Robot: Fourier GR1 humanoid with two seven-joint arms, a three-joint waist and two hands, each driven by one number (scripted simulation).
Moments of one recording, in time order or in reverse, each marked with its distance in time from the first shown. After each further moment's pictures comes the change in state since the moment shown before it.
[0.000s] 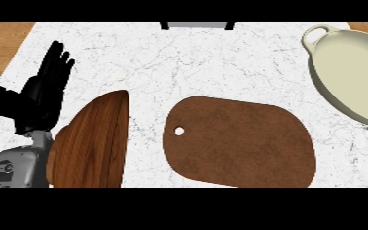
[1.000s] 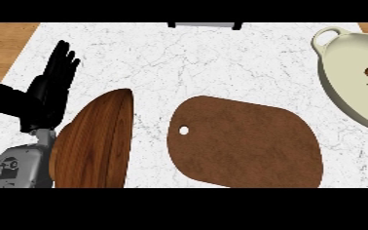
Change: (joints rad) left arm -0.011 -0.011 -0.002 0.027 0.004 -0.027 -0.027; right arm -0.502 0.038 0.215 0.833 0.547 -0.489 -0.334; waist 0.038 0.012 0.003
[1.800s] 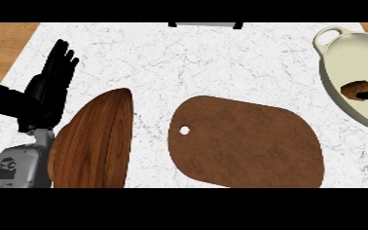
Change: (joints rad) left arm -0.001 0.002 0.005 -0.011 0.004 -0.008 0.005; right arm -0.209 0.016 -0.098 0.417 -0.122 0.369 -0.132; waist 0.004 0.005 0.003
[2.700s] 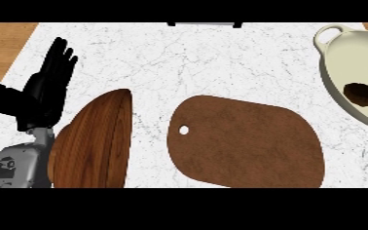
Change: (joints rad) left arm -0.010 -0.006 0.006 -0.010 0.002 0.009 0.012; right arm 0.023 -0.244 -0.132 0.082 -0.155 0.242 0.154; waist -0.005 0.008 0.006
